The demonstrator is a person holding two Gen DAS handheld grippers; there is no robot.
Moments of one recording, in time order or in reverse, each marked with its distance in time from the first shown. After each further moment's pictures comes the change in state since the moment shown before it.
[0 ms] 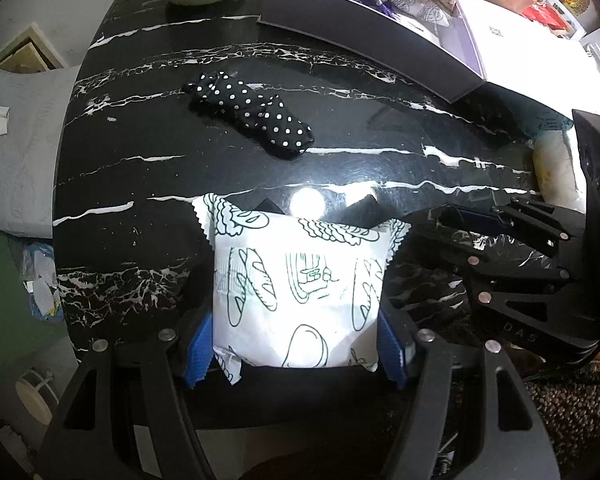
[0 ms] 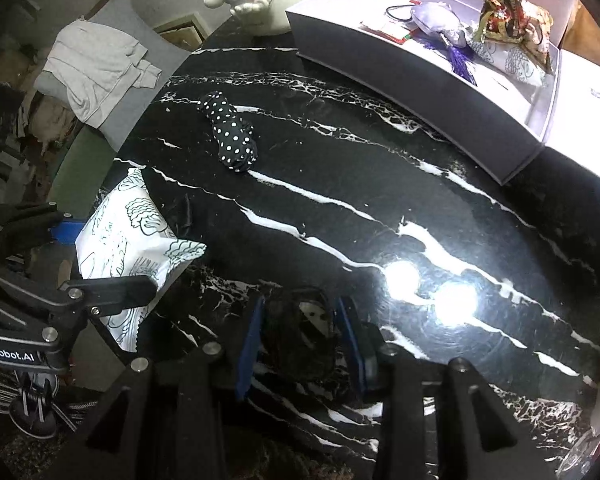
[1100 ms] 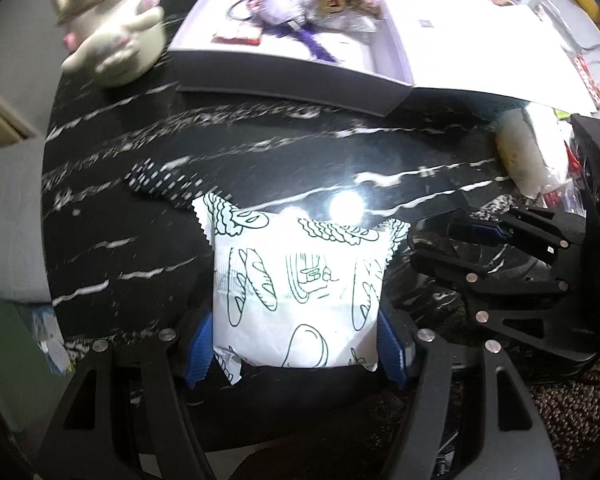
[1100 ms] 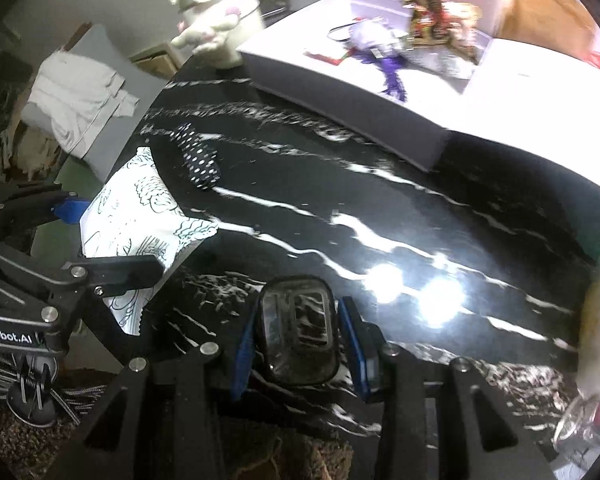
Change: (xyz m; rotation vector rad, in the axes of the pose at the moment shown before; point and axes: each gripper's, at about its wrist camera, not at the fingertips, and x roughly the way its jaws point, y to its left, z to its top) left arm -0.021 -0.046 0.027 0.202 -0.053 -0.014; right arm -0.042 -0.026 -0.019 0.098 -0.074 -0.063
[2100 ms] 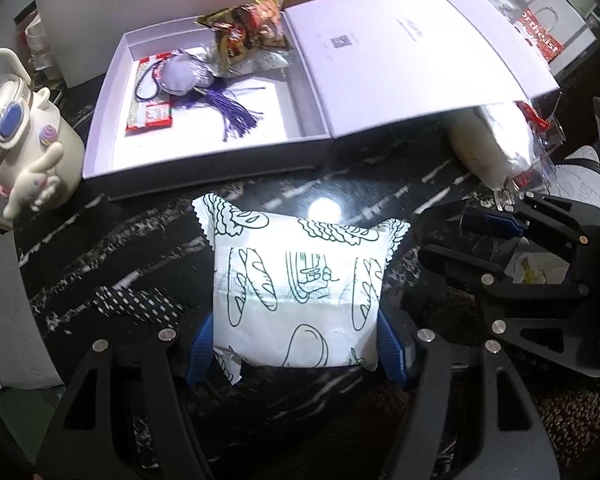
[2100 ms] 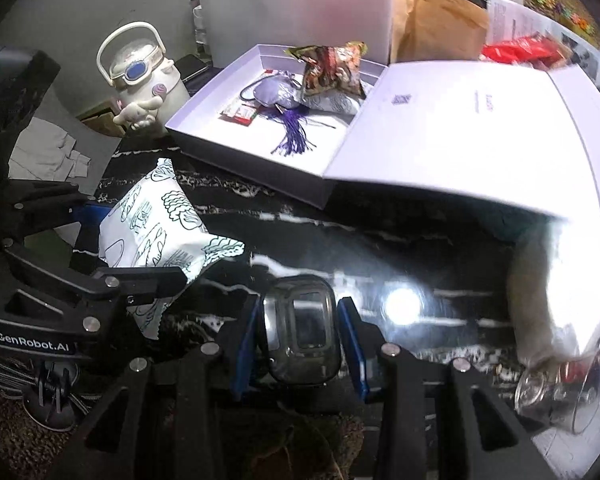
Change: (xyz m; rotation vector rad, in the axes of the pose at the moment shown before) left arm -0.003 -0.051 0.075 0.226 -0.016 -0.038; right arm -0.056 -0.035 0.010 0.148 -0.117 -0.151
